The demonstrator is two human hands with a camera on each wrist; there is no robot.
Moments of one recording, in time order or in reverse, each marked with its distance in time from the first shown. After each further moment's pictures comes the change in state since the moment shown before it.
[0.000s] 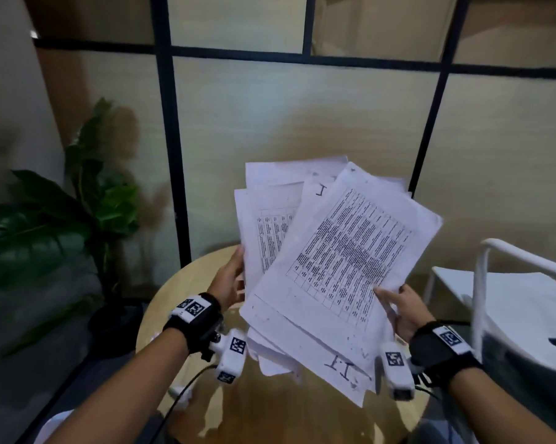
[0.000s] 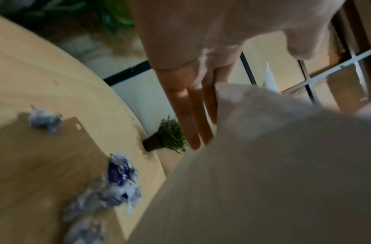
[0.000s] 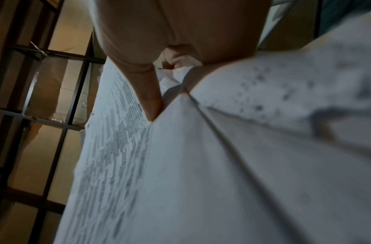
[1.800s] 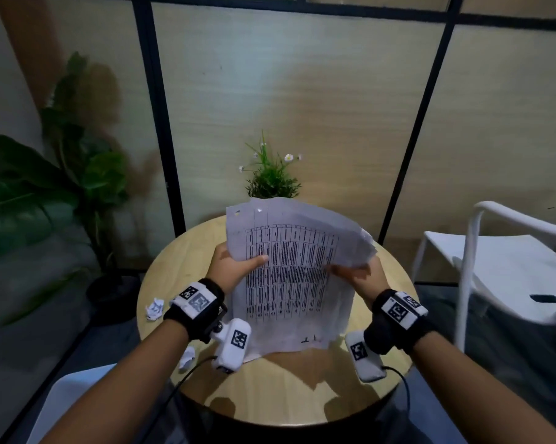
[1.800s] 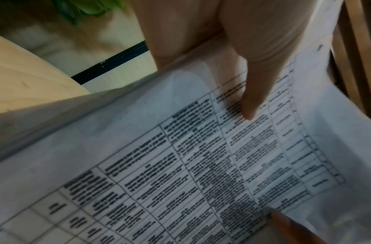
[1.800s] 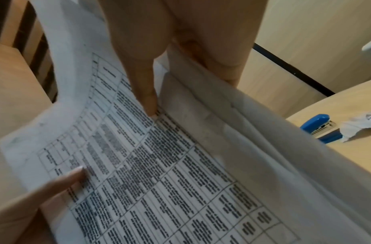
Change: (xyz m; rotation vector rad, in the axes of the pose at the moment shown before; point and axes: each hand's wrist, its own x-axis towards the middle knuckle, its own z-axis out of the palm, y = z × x) left_hand -0.033 -0.020 0.002 0.289 0.036 0.368; right_hand -0.025 0.036 0.049 -0.358 -0.185 -0.279
